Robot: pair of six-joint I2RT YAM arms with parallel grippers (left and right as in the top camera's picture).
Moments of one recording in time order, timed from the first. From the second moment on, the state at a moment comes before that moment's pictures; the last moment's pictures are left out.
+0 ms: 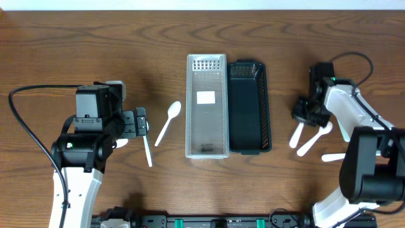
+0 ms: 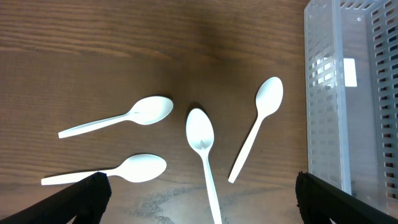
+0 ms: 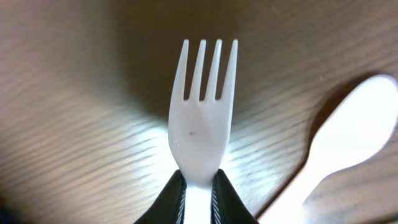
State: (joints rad) left arm -0.03 1.05 1.00 -0.92 0.01 -0.07; right arm -0.03 1.80 1.14 -0.85 0.03 0.43
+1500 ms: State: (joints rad) left arm -0.03 1.05 1.00 -0.93 0.01 -0.07; right arm 0.04 1.50 1.57 -1.24 0.16 0.44
